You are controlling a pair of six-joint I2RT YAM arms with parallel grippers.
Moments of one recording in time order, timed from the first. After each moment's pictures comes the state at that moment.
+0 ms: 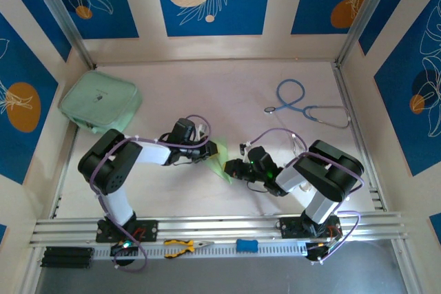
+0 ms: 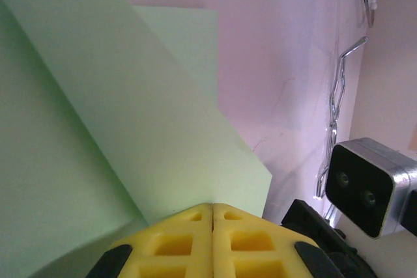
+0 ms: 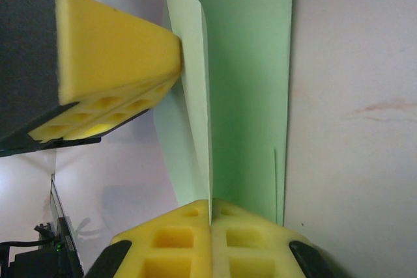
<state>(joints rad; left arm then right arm) -0.61 1.77 0.71 0.34 0.58 -0.97 0.78 1.67 0.29 0.82 -0.27 1.02</state>
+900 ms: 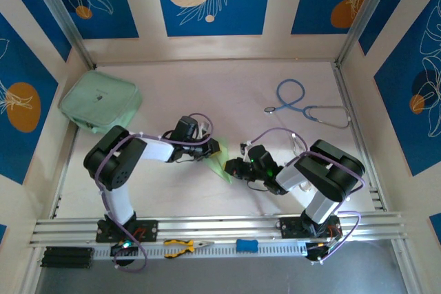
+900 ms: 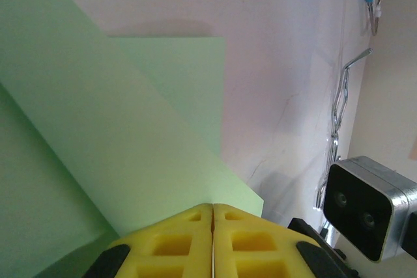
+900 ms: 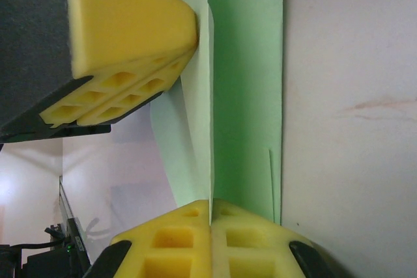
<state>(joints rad) -0.61 1.82 0.76 0.32 0.58 -0.99 0.76 1.66 0.30 0.78 -0.30 1.06</state>
